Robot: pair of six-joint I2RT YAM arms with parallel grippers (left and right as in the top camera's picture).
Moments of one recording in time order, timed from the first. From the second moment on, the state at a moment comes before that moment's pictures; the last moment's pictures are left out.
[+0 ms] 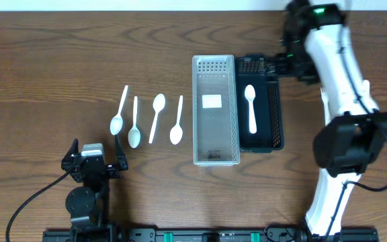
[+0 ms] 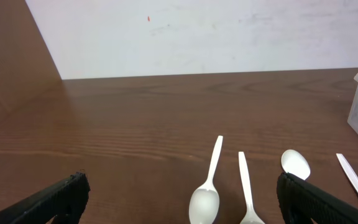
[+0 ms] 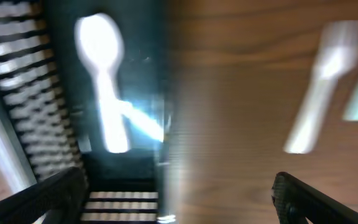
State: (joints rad) left arm 0.12 0.01 0.04 -0.16 0.00 0.09; right arm 0.08 2.16 2.14 -1.57 0.05 0.12
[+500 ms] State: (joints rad) left arm 0.12 0.01 0.04 -0.16 0.00 0.09; right arm -0.22 2.16 1.91 -1.40 0.09 -0.16
